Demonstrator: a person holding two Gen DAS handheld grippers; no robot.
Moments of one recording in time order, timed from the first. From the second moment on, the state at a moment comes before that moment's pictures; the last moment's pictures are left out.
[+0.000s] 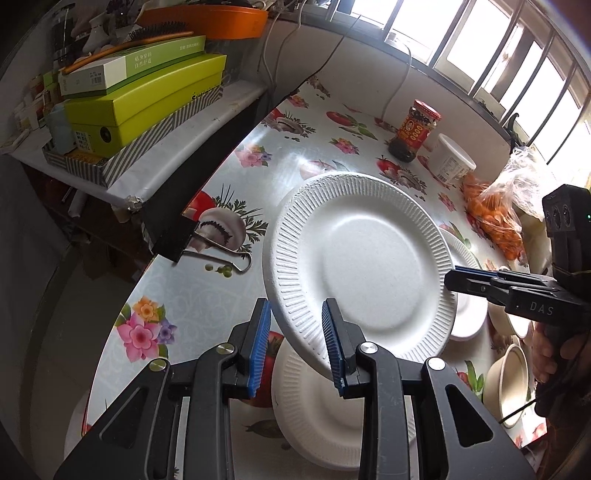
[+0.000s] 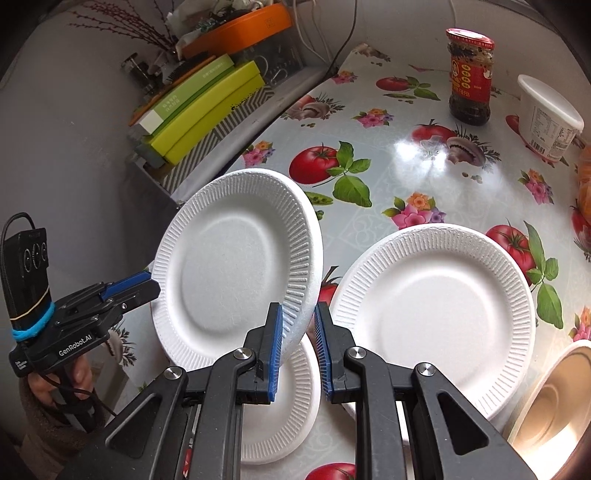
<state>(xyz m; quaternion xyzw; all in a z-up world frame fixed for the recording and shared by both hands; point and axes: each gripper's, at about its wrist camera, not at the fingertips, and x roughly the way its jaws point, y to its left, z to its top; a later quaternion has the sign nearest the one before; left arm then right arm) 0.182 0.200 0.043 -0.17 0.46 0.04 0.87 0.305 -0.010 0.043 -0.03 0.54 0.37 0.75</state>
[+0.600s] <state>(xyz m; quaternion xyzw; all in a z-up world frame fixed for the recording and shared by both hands) 0.131 0.173 0.026 -0.15 0.48 0.03 0.86 0.251 -0.031 0.023 -0.04 0.55 0.37 0.75</state>
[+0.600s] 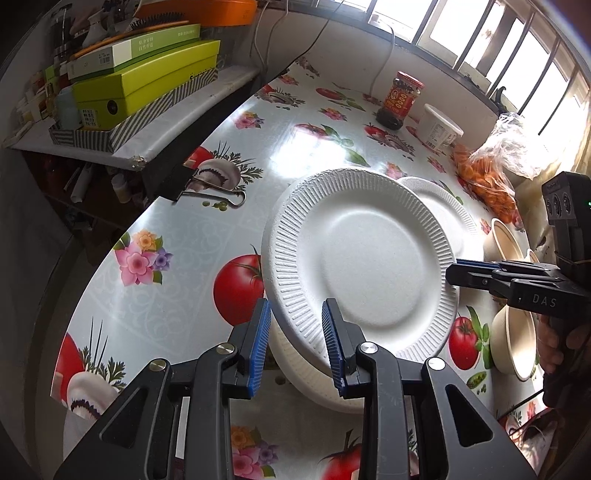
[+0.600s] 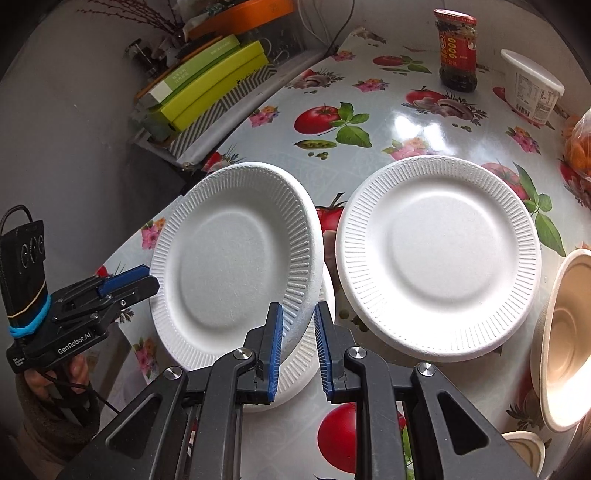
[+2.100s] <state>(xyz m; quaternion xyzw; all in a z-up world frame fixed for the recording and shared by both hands) 0.118 0.162 0.004 -0.13 0.50 0.03 0.85 0.212 -0.029 0.016 -0.15 0.48 0.32 0.80</state>
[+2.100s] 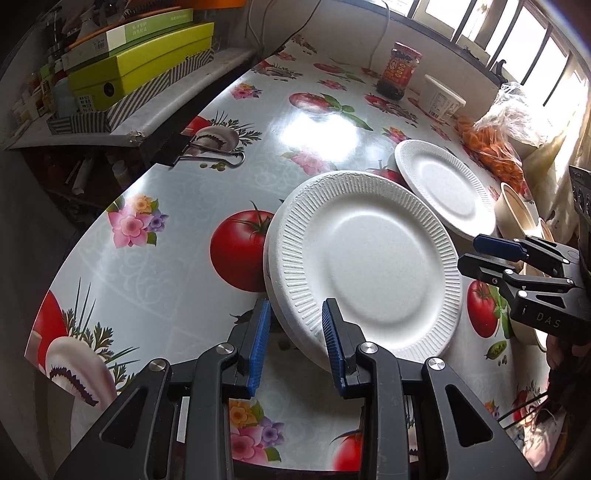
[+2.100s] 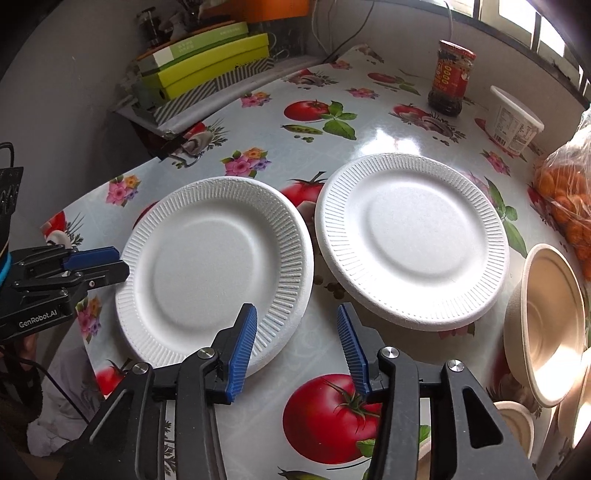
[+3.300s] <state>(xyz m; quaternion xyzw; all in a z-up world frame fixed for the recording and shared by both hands) 0.209 0.109 0.037 -0.09 0.48 -0.03 0.87 0.260 -0.069 0.059 -0.22 0.38 0.23 0.87</state>
